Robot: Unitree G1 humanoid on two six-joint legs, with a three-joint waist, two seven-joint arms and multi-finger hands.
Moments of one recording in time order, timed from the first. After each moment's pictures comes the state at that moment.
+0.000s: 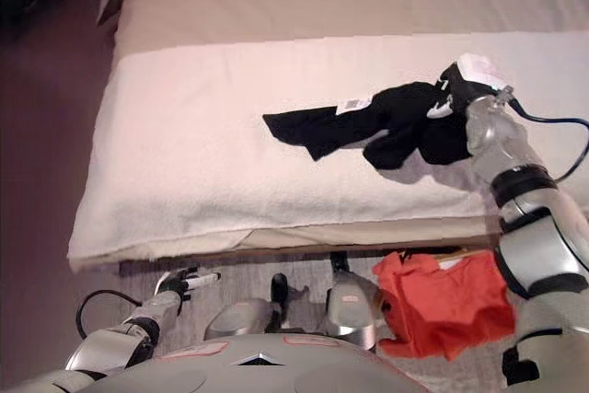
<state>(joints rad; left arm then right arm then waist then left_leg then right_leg) -0.13 0.28 -0.17 1.36 -0.20 0.00 0.12 -0.75 -0.83 0.64 0.88 -0.26 0.05 -0.07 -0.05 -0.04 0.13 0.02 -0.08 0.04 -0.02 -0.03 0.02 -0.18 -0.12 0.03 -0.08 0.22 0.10</state>
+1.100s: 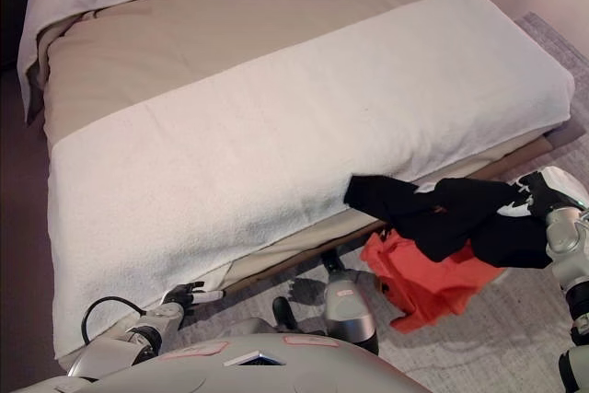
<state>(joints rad) -0.11 0.27 -0.18 1.36 -0.07 0.02 0.08 -0.12 -1.00 0.22 0.76 -0.22 0.03 -0.01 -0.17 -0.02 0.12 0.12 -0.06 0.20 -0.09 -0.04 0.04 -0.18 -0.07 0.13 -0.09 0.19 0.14</state>
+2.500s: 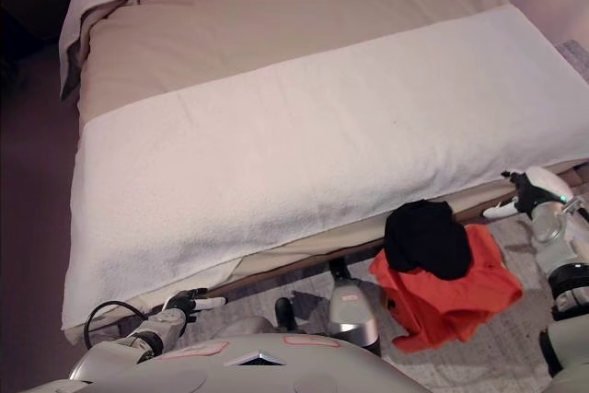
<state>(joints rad) -0.09 0.26 -0.19 1.36 -0.07 0.02 0.08 -0.27 -0.90 0.34 0.99 -0.24 0.03 0.01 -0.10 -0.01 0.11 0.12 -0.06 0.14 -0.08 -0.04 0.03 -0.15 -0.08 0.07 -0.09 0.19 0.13</state>
